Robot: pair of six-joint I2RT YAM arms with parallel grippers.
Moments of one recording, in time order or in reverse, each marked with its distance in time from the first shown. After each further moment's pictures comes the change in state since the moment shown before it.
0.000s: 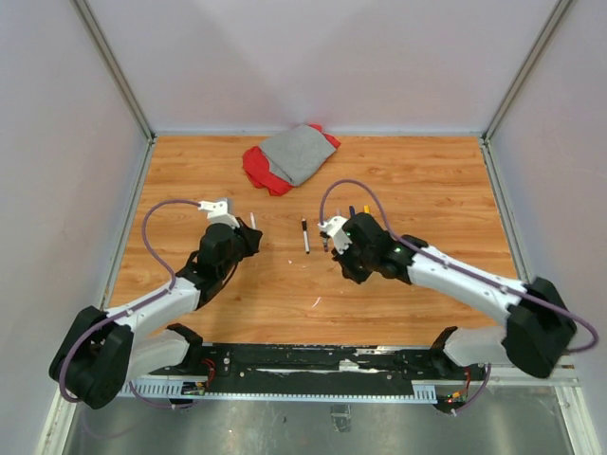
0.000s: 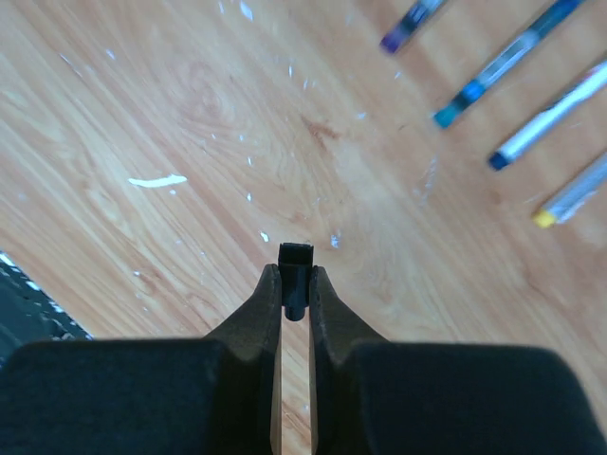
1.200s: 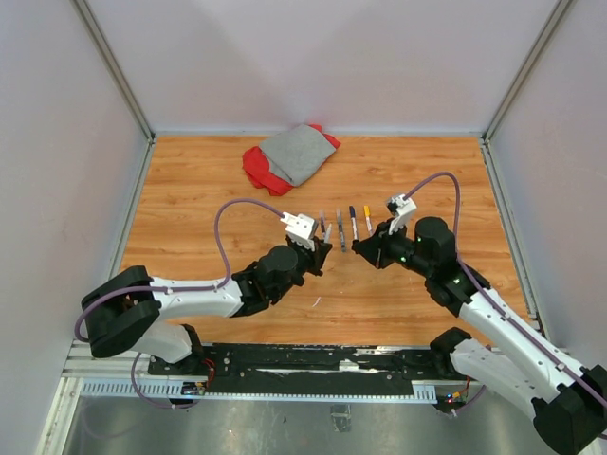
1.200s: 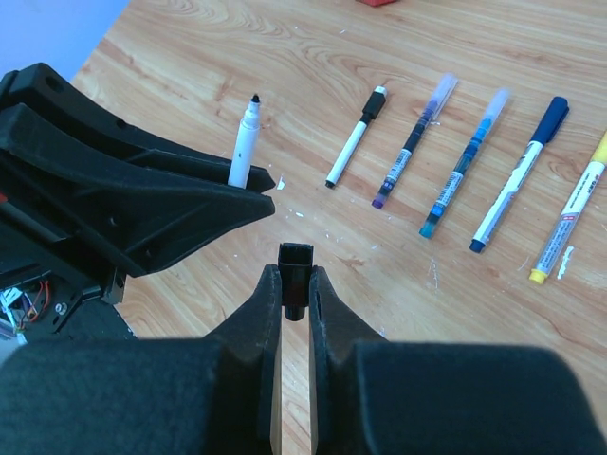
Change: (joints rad) left arm -0.589 0.275 0.195 0.290 -0.226 0.275; right arm -0.264 -0.568 -0.285 0.421 -0.237 0.369
